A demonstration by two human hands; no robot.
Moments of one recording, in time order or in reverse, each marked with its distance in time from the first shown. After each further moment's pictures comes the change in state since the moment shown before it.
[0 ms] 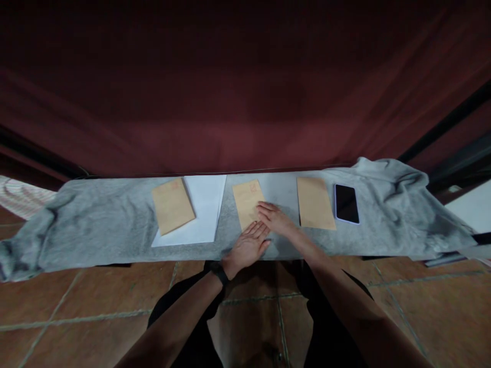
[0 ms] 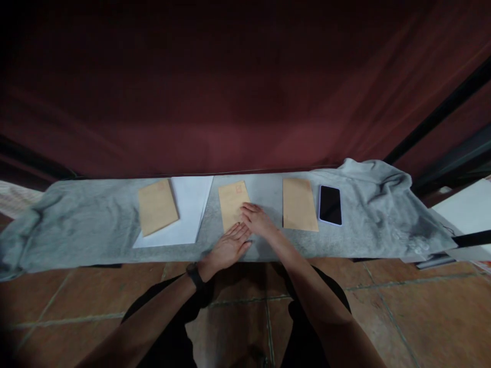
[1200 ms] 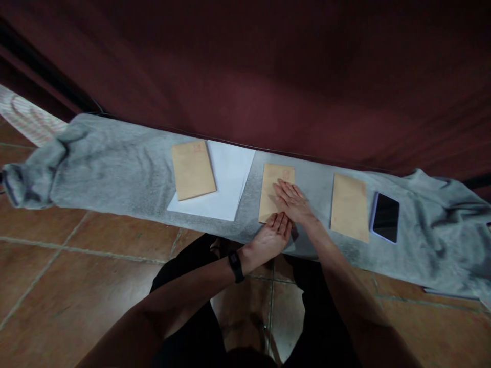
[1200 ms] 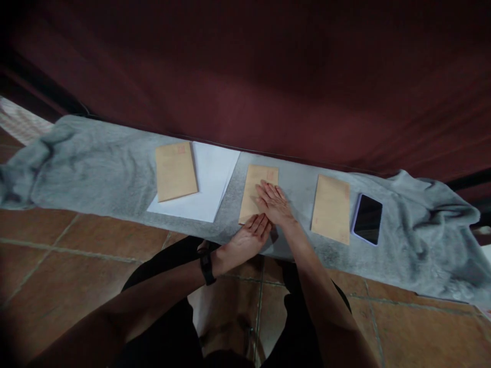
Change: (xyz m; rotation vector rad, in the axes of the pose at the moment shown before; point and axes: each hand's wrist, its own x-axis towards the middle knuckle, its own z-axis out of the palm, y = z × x) left_hand -0.007 0.024 -0.015 0.249 0.042 0.024; right_hand 0.032 -0.003 0.013 -0.218 -0.137 0.019
